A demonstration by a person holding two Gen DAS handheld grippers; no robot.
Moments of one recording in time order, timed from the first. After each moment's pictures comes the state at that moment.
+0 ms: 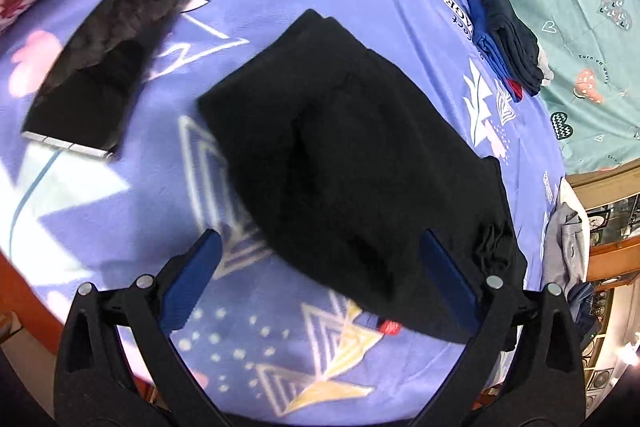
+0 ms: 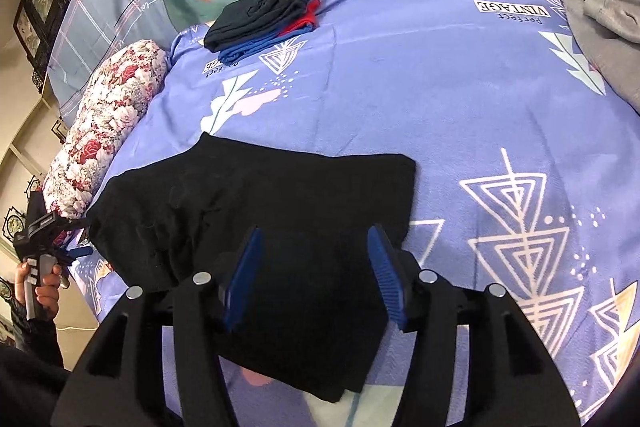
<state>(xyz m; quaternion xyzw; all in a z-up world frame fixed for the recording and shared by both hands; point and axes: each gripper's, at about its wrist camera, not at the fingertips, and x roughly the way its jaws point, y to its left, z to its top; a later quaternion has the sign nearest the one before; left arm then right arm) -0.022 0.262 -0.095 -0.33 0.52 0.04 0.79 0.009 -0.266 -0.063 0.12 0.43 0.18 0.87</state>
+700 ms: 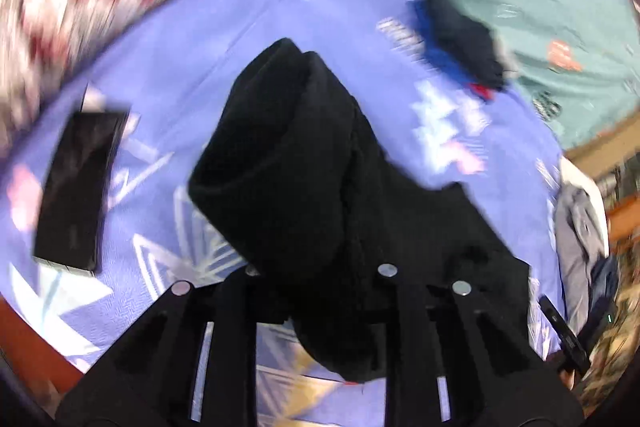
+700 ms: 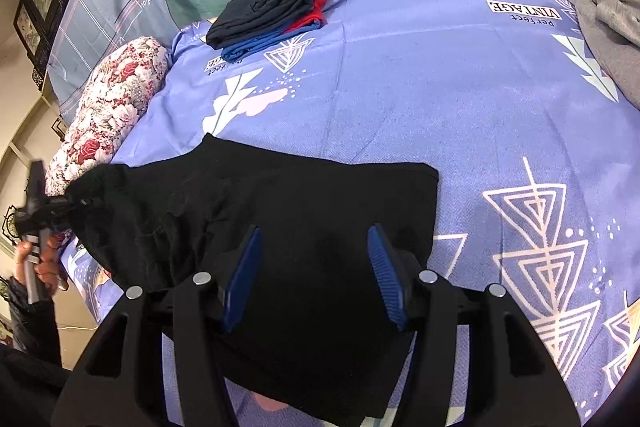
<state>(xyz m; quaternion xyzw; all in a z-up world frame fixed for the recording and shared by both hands) 0.023 0.215 -0.022 -0.22 0.47 0.01 0.86 0.022 -0.256 -0.064 0.13 0.43 0.19 0.88</state>
